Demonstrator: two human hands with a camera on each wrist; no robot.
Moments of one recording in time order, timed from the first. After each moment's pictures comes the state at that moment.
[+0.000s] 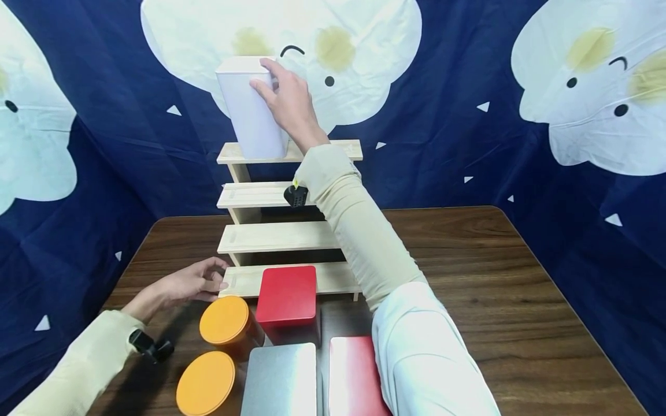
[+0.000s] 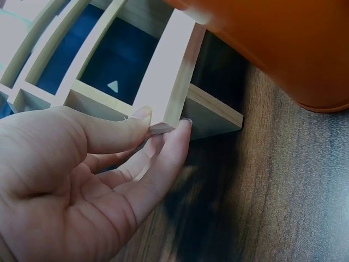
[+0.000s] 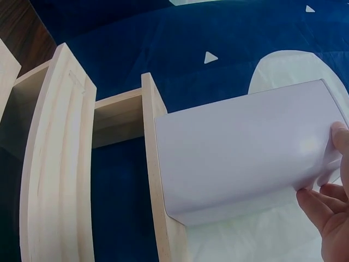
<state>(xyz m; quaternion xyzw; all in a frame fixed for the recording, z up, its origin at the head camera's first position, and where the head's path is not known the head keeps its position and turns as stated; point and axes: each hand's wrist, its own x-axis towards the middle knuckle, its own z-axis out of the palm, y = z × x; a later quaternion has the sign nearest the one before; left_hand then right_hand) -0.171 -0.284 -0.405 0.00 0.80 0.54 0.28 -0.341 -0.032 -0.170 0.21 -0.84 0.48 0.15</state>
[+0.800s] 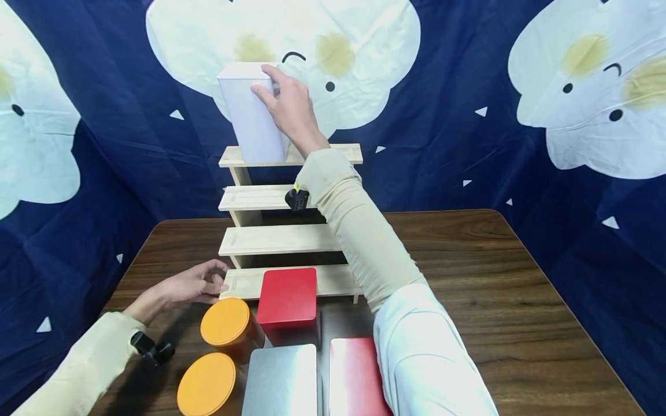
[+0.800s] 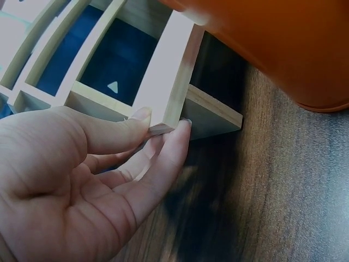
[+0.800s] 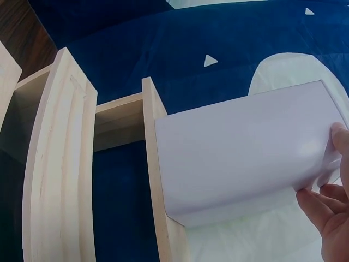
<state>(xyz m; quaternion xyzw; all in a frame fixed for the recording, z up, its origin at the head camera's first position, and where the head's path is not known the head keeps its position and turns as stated) -0.171 -0.283 -0.406 -0.01 0.80 0.53 0.28 -0.341 -0.035 -0.173 0.21 -0.84 0.47 0.15</state>
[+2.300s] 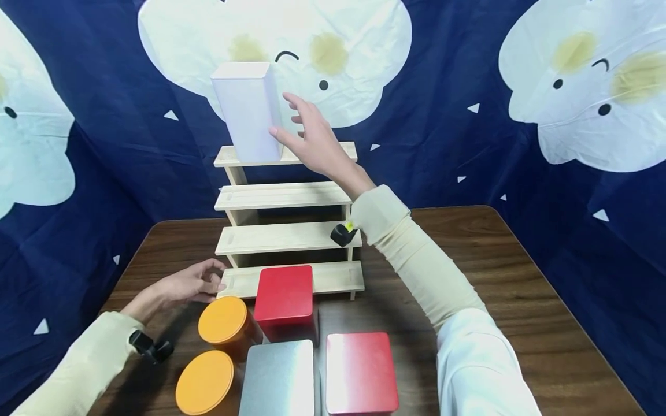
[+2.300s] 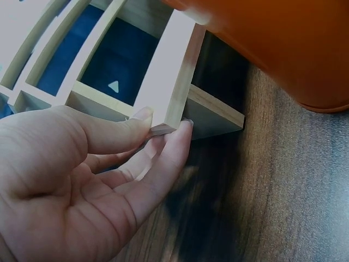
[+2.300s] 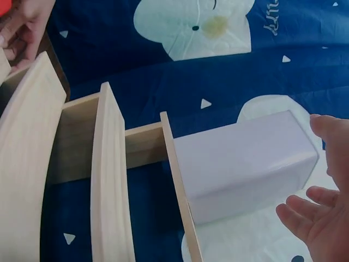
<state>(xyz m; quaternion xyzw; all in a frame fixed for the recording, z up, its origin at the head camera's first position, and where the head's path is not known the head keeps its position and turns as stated) -0.179 -0.288 -0.405 0.00 0.80 0.53 0.28 -0.278 0.027 -0.195 0.30 -0.82 0.47 0.08</state>
